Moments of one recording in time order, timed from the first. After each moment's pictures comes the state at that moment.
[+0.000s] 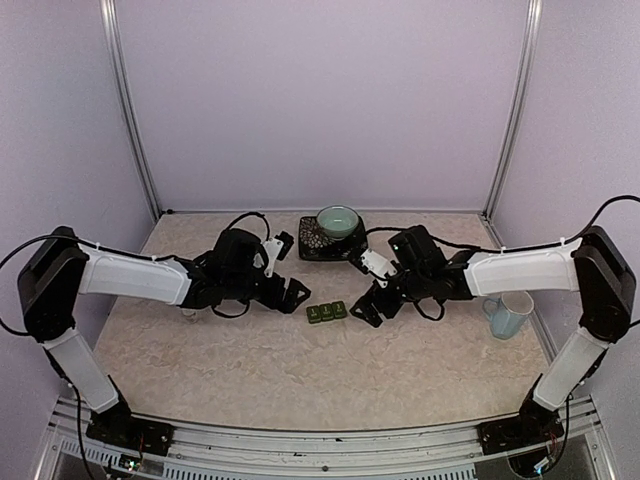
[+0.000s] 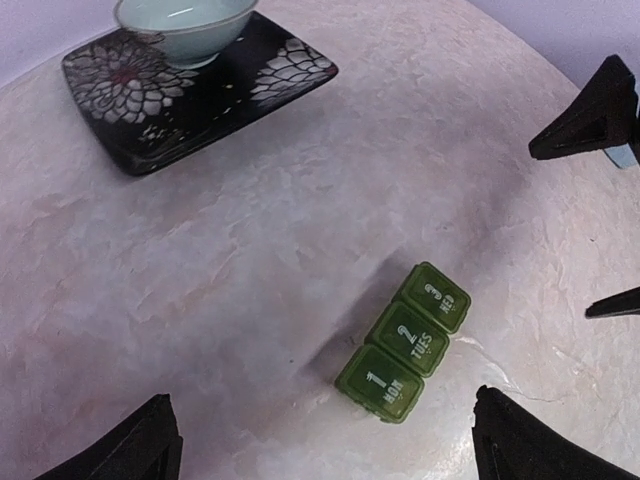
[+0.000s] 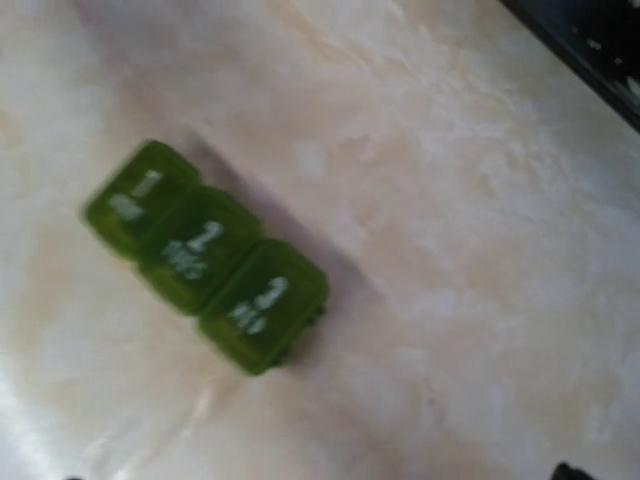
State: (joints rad) left arm -0.74 1.66 0.91 0.15 0.05 -0.18; right arm 0.76 1.67 0.99 -0.11 -0.10 -0.16
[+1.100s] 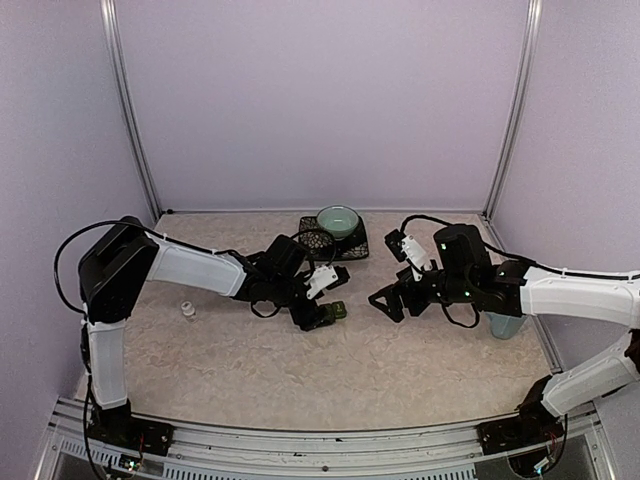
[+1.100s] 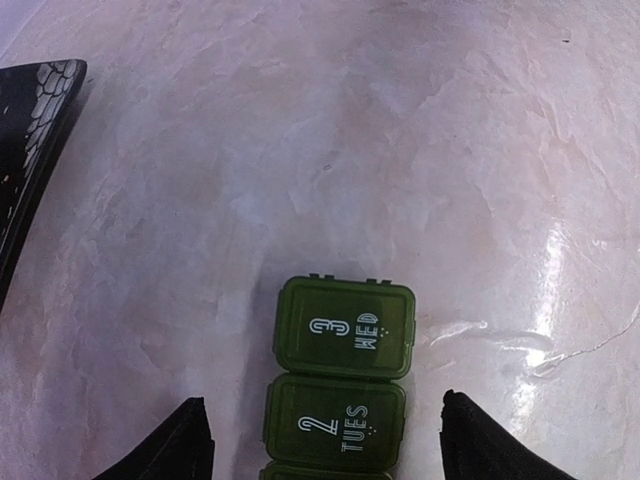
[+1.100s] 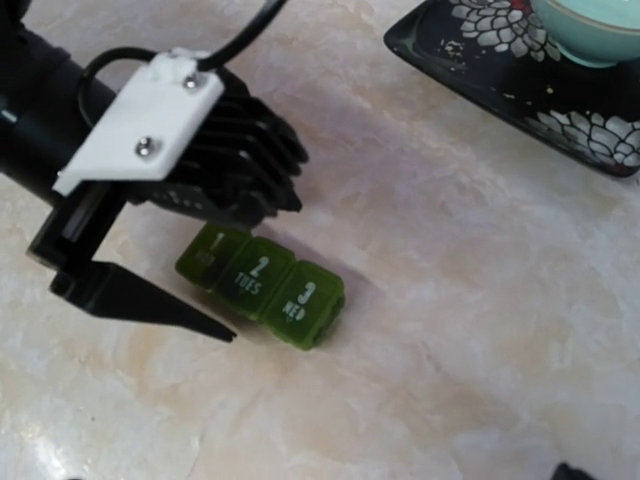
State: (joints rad) left arm -0.81 2.03 1.25 -0.04 0.22 0.39; right arm 0.75 1.28 0.79 -0.08 -0.10 0.05
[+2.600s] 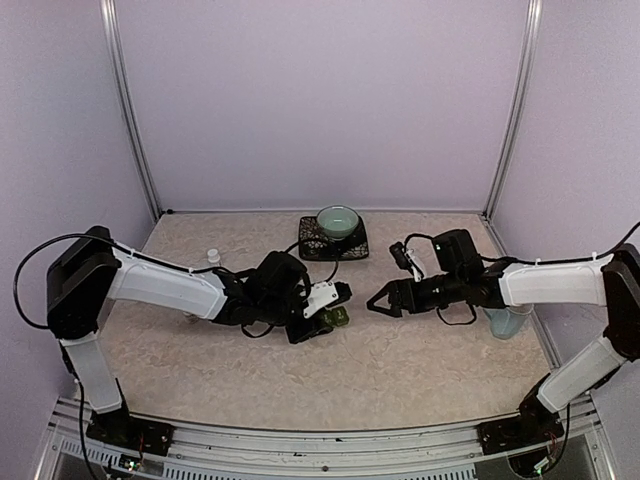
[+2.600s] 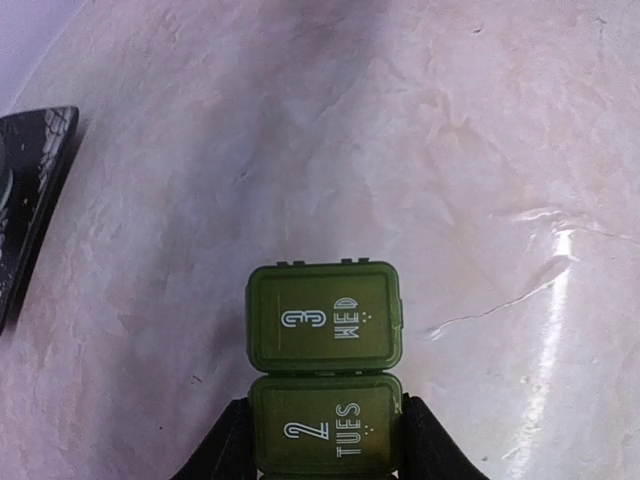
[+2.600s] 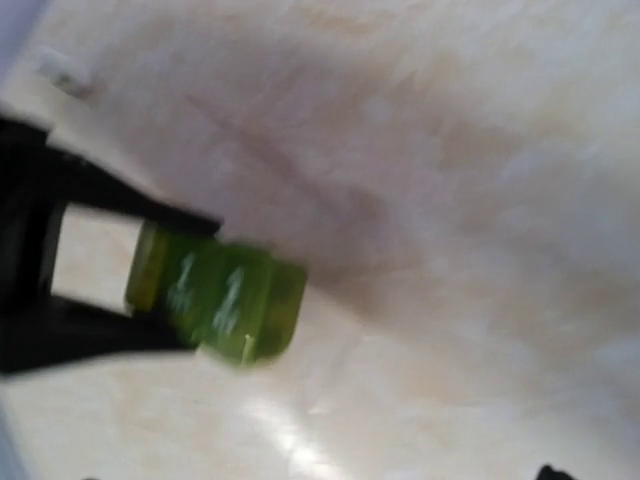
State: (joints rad) left arm -0.92 1.87 1.07 0.02 0.10 0.38; right arm 0.61 1.45 0.76 -0.01 -0.46 0.34
